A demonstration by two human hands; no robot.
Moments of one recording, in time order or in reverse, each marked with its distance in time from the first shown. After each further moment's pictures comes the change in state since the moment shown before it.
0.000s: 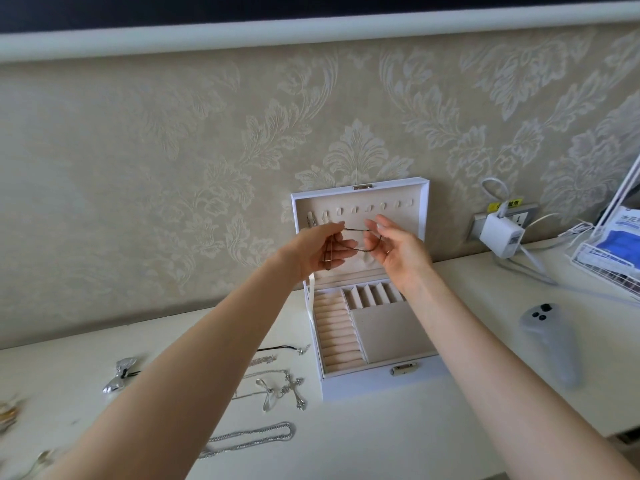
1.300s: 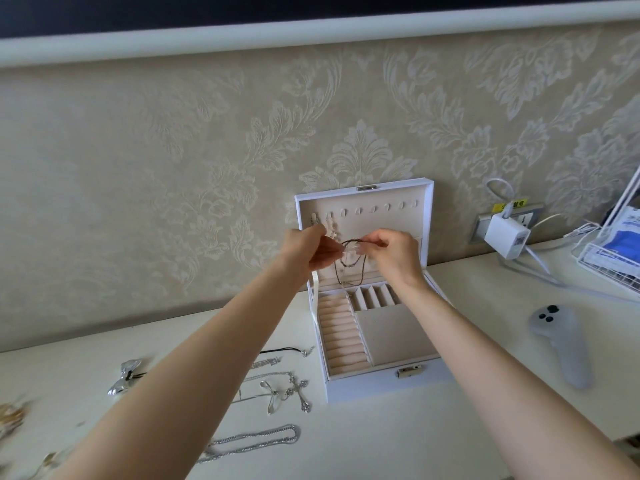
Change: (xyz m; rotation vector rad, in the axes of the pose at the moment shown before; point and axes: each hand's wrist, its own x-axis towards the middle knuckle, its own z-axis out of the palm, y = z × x) left_hand -0.008 -0.001 -0.003 -0.007 0.312 0.071; right_hand 0.005 0.017 0.001 -1.060 0.040 -0.438
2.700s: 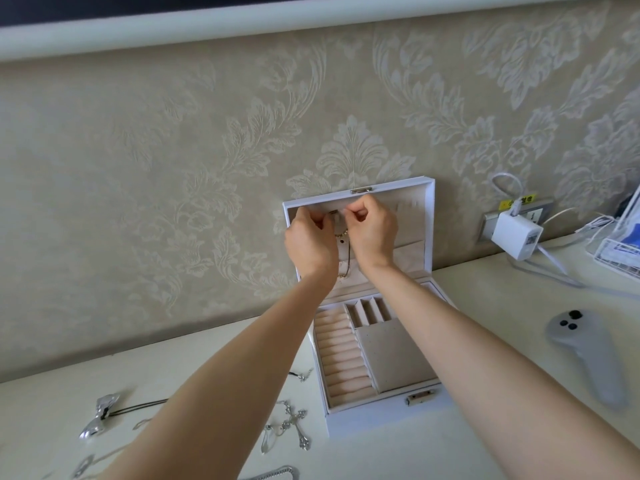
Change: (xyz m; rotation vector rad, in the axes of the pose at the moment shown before) left_hand 0.046 -0.013 0.041 0.380 0.590 0.616; right_hand 0.062 0.006 0.048 -0.079 0.425 -0.338
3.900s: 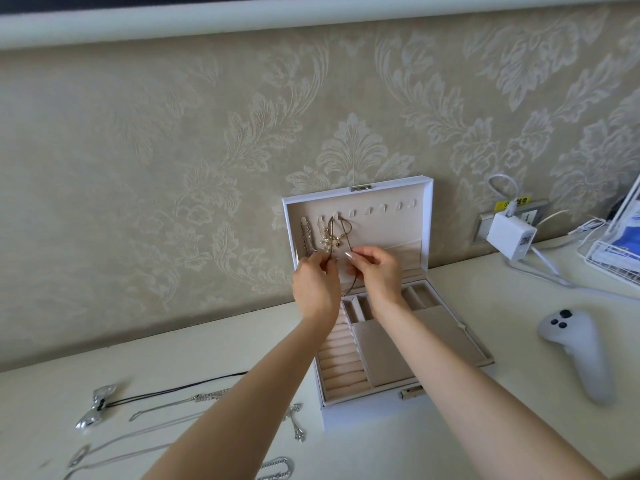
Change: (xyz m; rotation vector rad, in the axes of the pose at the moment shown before) left_hand -0.046 -0.047 -0.004 0.135 -0.205 -0.042; right_hand -0.055 0.025 -0.024 0.492 -0.202 0.660
